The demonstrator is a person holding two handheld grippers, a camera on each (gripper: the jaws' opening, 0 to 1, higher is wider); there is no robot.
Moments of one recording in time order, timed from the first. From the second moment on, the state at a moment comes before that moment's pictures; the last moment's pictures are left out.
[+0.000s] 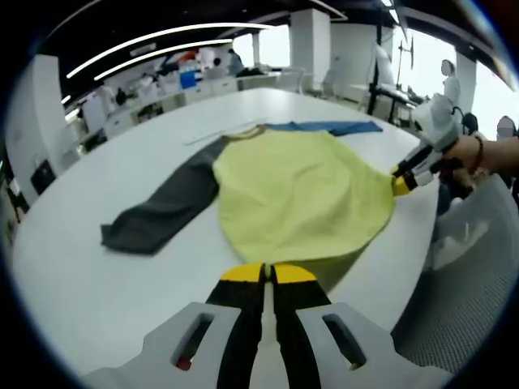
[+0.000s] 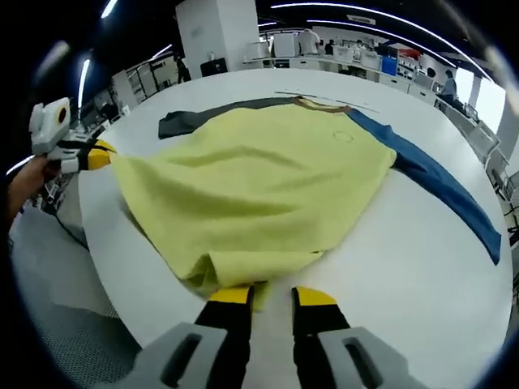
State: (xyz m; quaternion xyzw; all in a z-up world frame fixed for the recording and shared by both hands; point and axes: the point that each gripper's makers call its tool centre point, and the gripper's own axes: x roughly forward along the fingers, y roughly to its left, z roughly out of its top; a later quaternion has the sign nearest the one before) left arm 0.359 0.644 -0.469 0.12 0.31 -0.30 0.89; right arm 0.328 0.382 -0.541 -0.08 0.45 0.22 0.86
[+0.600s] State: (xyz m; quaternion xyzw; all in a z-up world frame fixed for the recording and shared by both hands) left arm 0.353 0.642 -0.467 0.12 0.31 -0.31 0.89; right arm 0.324 0.381 -0.543 -0.06 0.46 0.23 0.86
